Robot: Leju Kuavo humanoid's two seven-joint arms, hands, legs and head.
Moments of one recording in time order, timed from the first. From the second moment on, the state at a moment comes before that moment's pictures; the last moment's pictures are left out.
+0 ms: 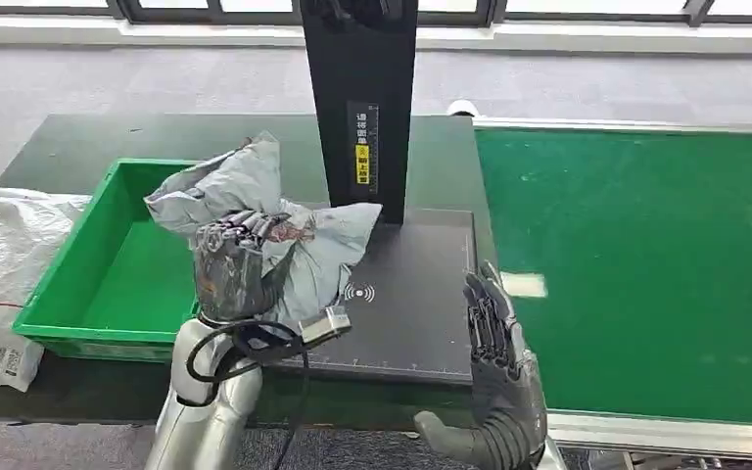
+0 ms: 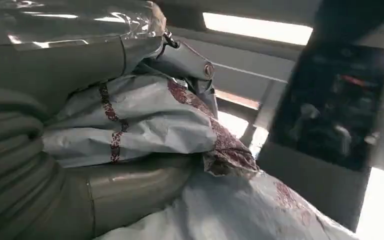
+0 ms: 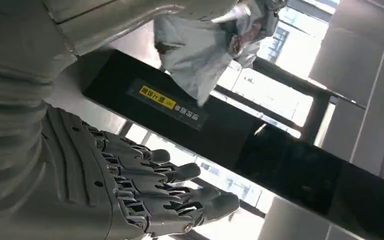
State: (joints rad) left arm -0.27 -0.31 -0.13 -1.46 -1.38 0.70 -0.29; right arm 0.24 0.16 0.33 -1.78 0.46 -0.18 -0.70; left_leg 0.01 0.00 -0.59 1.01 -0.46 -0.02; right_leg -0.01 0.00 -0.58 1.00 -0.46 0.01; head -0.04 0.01
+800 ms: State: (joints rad) left arm -0.84 0.00 0.24 -0.57 -1.38 0.69 -0.04; right arm 0.18 0.16 0.33 -1.76 0.44 -0.12 -0.70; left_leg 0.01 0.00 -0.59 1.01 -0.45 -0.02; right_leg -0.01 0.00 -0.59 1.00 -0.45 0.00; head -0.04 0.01
